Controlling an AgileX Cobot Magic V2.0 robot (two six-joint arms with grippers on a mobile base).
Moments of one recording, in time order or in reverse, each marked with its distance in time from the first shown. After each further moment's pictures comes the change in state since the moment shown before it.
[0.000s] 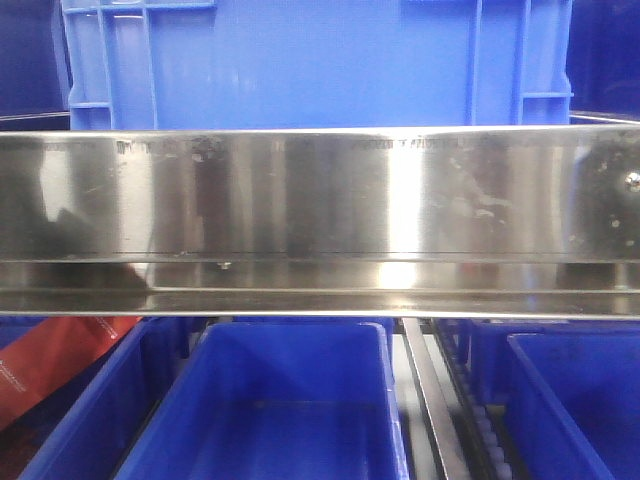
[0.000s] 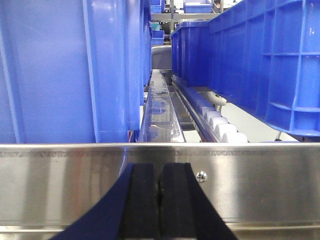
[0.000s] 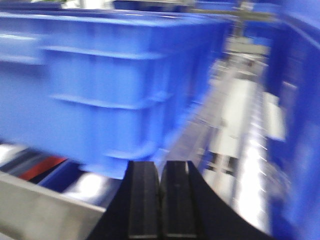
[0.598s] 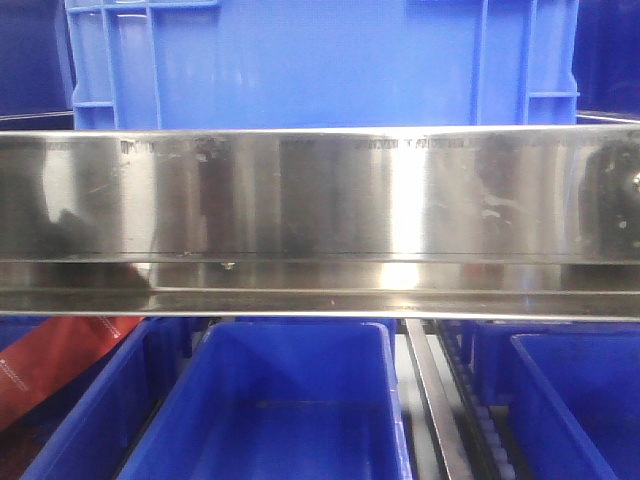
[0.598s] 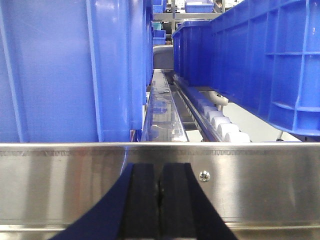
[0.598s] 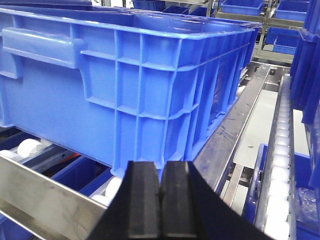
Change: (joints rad) left arm 0.000 0.000 0.000 0.000 0.002 0.000; right arm 0.129 0.056 -0.071 0.069 0.020 -0.151
